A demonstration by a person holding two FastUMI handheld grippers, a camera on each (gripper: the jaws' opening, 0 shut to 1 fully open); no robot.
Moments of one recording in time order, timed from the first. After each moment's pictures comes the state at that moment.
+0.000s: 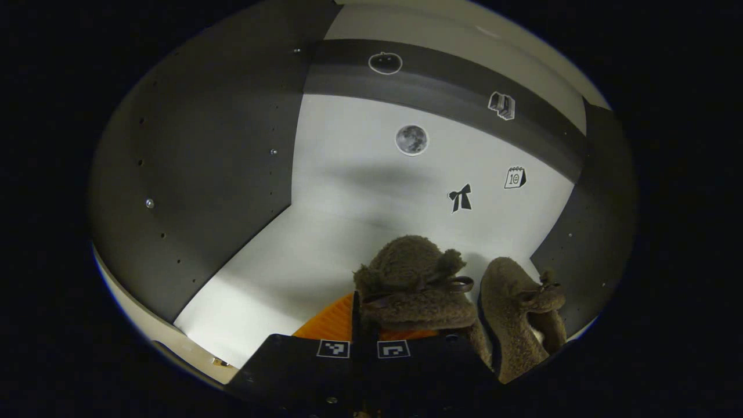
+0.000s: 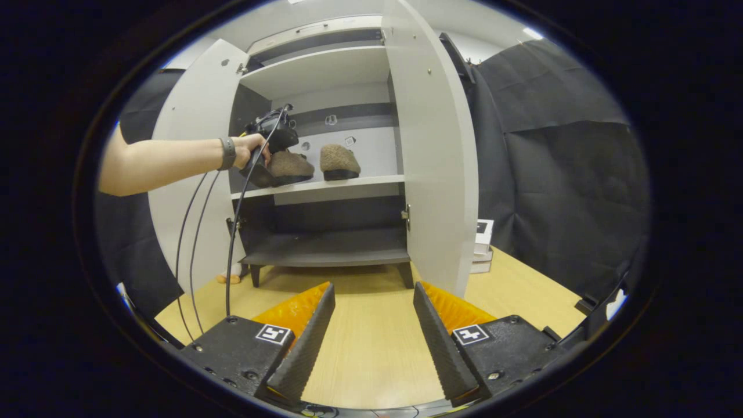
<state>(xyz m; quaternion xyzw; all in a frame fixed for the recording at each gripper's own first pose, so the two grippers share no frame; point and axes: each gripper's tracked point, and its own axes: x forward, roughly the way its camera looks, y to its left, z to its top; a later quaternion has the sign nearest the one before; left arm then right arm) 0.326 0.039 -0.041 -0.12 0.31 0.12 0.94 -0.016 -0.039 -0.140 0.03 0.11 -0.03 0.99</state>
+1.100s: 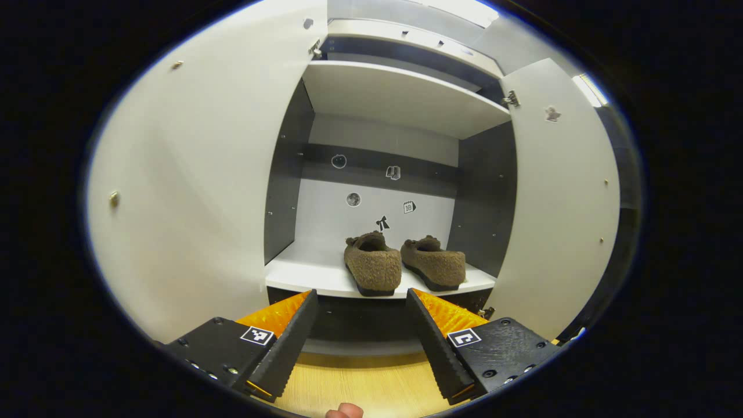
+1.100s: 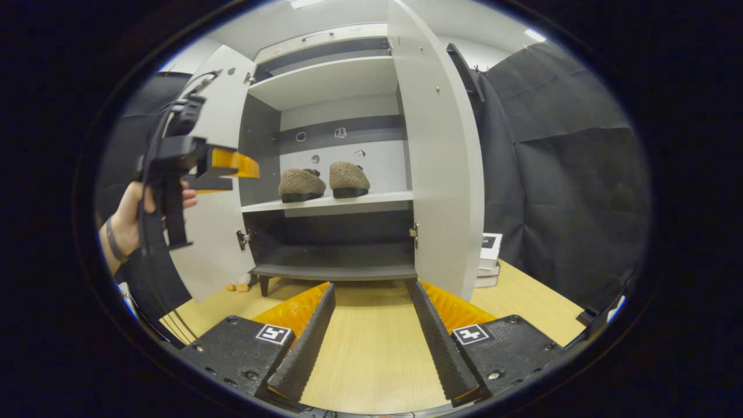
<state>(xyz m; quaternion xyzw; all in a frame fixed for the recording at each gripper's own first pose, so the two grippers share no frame) 0.064 -0.011 0.027 -0.05 0.06 -0.01 1.00 -0.015 -0.040 -0.107 0.02 0.08 0.00 1.00</state>
